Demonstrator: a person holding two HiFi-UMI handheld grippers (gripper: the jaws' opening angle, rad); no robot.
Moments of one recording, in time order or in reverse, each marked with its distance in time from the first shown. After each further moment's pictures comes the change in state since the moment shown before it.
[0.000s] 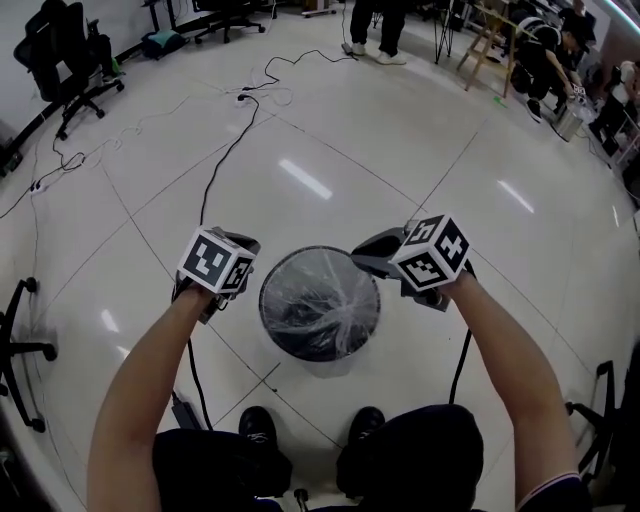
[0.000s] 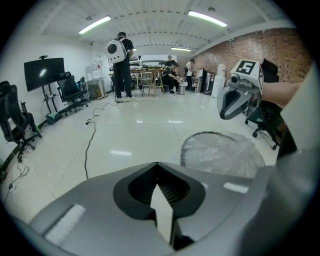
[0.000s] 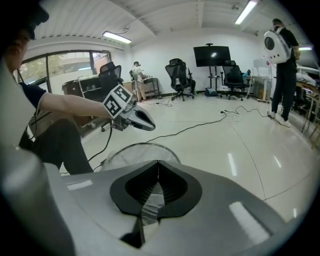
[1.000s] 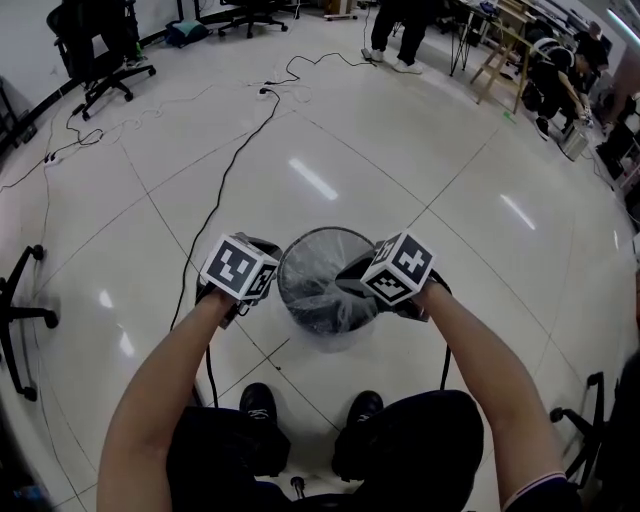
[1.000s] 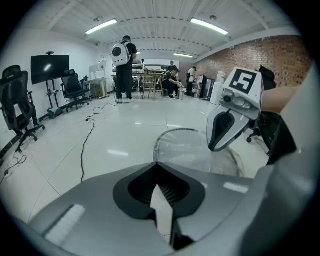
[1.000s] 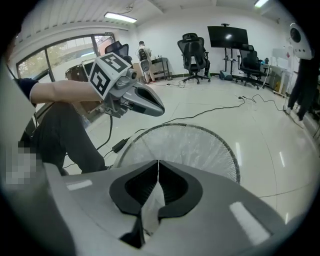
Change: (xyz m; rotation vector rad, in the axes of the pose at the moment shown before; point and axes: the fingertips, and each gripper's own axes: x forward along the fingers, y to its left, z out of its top) left arm -0.036 -0.053 -0.033 -0.053 -0.046 -0.021; right arm 0.057 0.081 -0.036 -0.047 0.218 0.080
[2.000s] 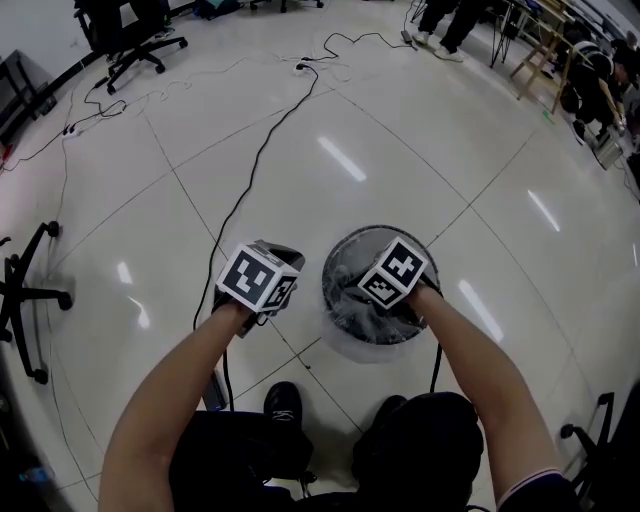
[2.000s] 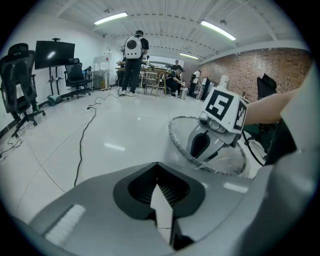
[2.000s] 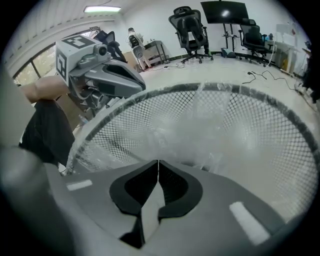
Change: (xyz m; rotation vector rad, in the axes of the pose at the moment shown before) left arm 0.008 0.026 -0.052 -0.085 0.026 -0.051; right arm 0.116 -0.015 -0.008 0.095 0.153 0.083
